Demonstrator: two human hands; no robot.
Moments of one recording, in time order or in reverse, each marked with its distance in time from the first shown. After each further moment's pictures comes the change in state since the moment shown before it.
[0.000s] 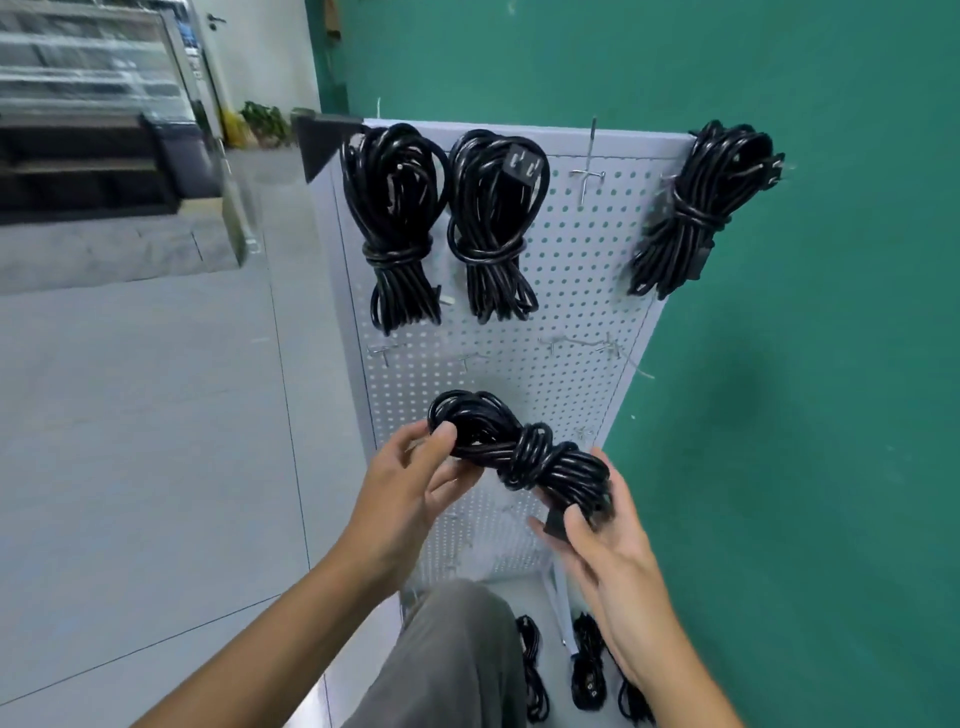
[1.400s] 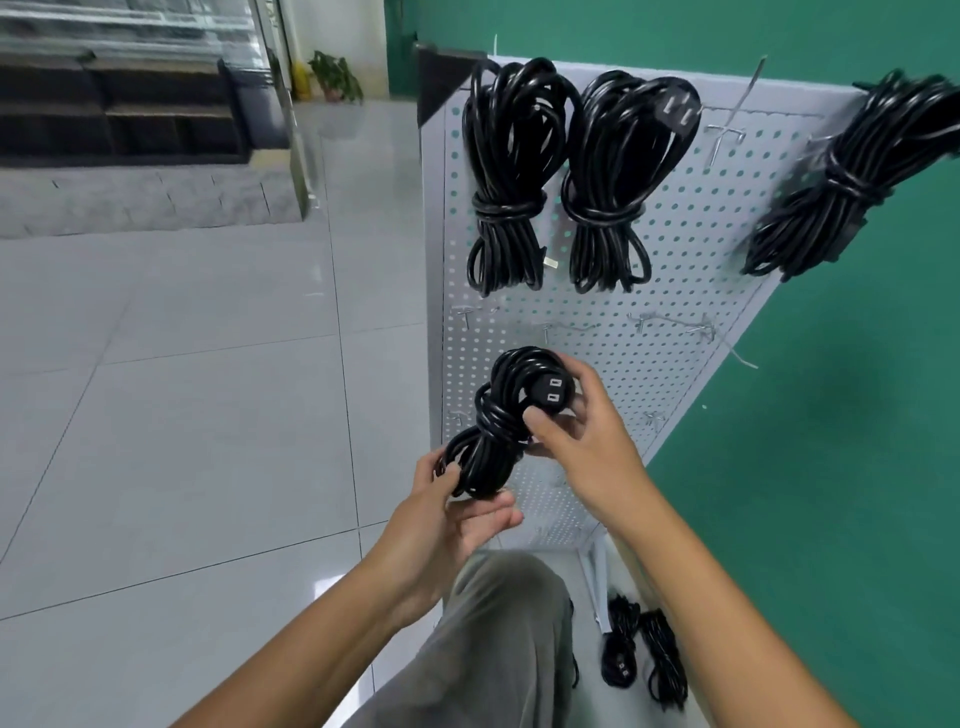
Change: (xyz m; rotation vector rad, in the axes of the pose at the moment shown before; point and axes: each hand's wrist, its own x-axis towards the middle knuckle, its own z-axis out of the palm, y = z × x) left_hand -0.026 -0.026 -0.059 -0.226 0.145 -0.306; right_hand 0.070 -0.012 0.084 -0.421 -0.221 -0.088
